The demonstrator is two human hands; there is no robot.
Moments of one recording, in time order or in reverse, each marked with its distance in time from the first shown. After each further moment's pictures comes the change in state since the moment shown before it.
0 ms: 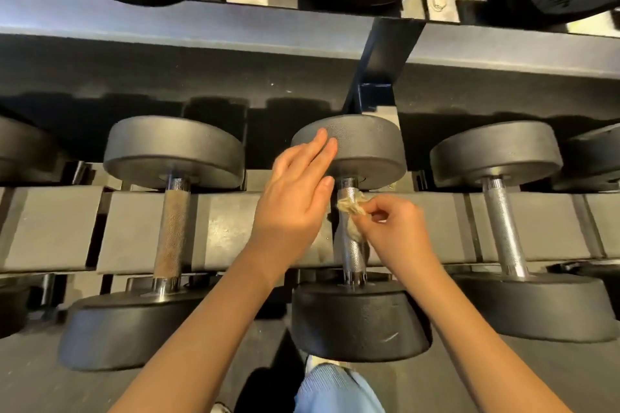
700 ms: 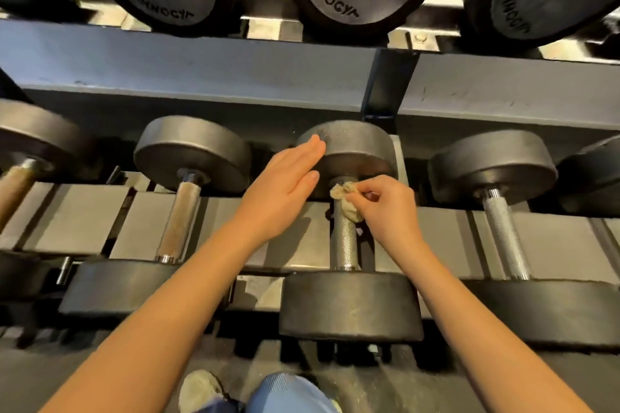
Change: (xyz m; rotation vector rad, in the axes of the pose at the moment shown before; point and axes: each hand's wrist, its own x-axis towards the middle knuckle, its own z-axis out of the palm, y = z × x) left_hand -0.004 -0.003 -0.011 0.061 -0.098 0.012; right_hand 0.018 0.007 -0.004 0.082 0.097 -0.251
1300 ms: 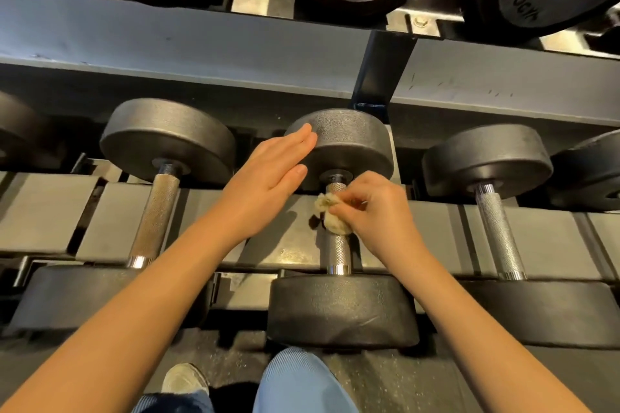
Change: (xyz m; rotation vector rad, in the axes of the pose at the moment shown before) left_hand 0.001 -0.018 -0.001 -0.061 -0.001 0.089; right_hand -0.009 -0.002 0.000 -0.068 -0.100 -0.157
